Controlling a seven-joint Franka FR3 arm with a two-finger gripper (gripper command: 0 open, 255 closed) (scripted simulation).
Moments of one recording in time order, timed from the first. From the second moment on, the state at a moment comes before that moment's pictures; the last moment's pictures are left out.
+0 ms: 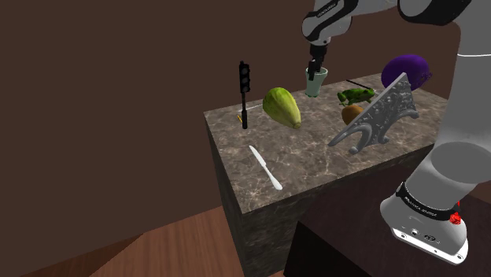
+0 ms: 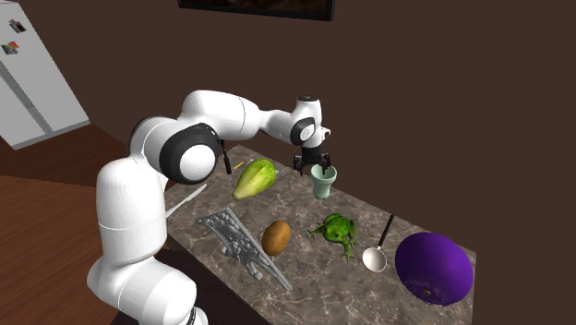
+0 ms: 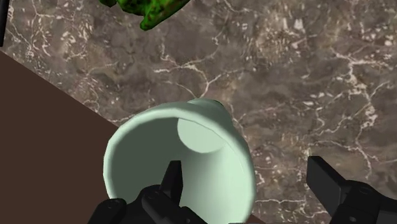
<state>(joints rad) -0.18 0.35 -0.37 -1.76 0.04 2.16 -0.72</state>
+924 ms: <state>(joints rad) -0.19 0.37 -0.37 -1.78 0.05 2.20 -0.73</state>
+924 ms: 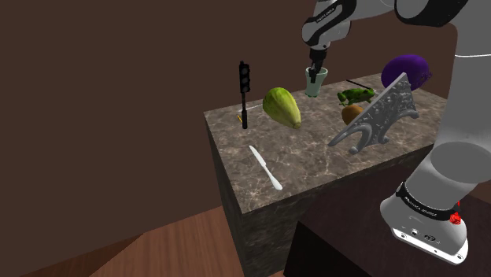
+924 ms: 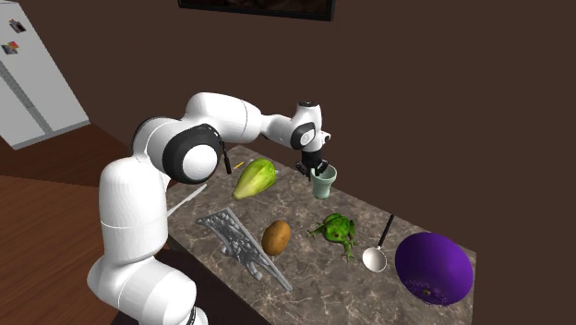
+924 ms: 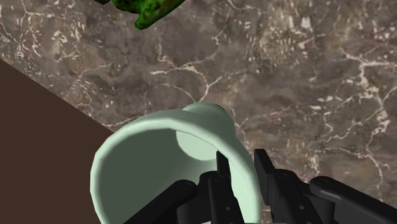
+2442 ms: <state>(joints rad) -0.18 0.30 -0.38 -1.66 0.03 2.01 -0.72</state>
